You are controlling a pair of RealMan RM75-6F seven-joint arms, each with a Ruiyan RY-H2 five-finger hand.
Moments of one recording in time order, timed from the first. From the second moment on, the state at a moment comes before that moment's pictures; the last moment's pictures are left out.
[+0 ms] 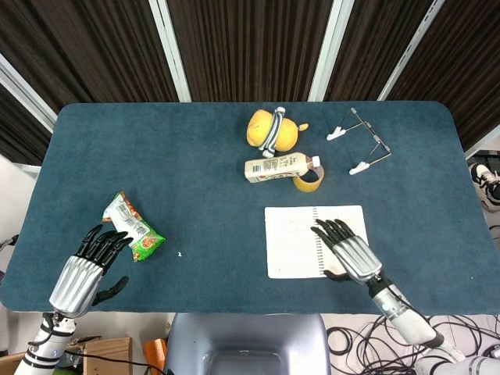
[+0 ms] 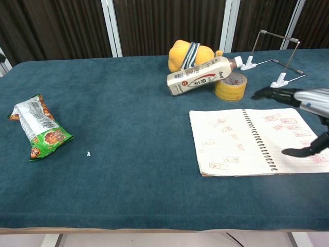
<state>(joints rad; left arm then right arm) -0.23 -1.23 0.01 -1.70 1.74 1.50 0.17 0.47 -1.36 -0.04 -1.49 -1.53 1.12 -0.03</state>
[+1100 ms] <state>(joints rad) -0.21 -1.23 0.03 -1.70 1.69 1.44 0.15 0.40 -1.52 -0.07 -1.16 -1.56 1.11 0.03</state>
